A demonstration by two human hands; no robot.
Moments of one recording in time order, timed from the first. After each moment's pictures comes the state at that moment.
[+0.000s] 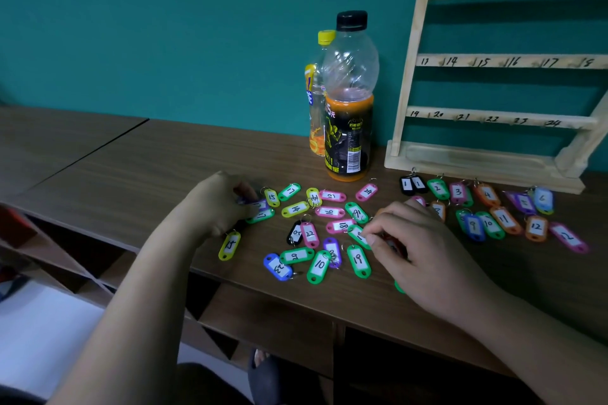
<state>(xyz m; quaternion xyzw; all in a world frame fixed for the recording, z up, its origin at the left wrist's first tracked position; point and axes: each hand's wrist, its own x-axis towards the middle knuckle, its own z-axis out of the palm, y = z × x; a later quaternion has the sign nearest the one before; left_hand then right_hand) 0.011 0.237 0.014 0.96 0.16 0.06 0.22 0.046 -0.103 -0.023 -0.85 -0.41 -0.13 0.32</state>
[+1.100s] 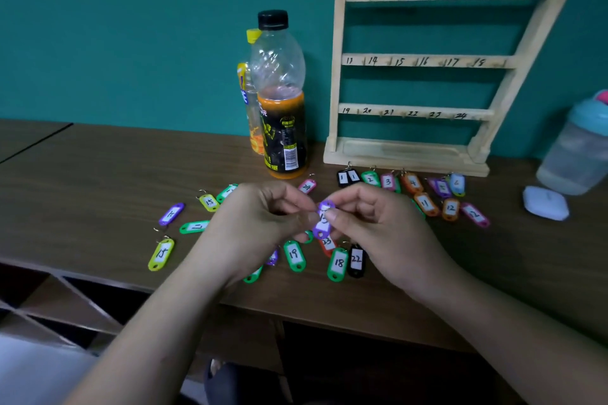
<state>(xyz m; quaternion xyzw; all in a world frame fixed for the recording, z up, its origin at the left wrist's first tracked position) -0.013 0.075 0.039 0.84 0.02 0.04 0.53 0.036 -0.131 0.008 -0.77 -0.24 0.03 0.59</state>
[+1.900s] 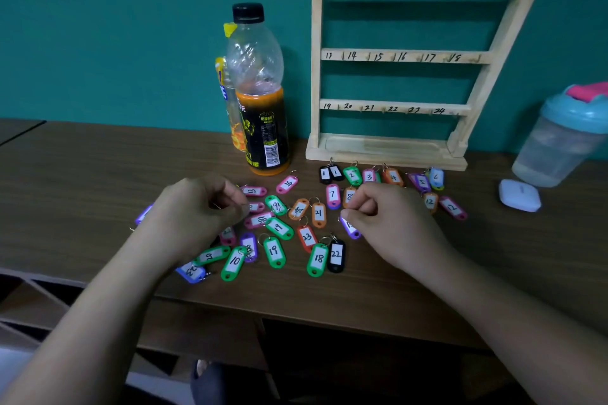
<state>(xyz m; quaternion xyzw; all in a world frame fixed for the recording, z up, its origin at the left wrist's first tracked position) 0.001 0.129 0.024 0.94 0.08 0.10 0.33 0.066 -0.163 -0.005 -0.93 -0.15 -0.08 0.33</state>
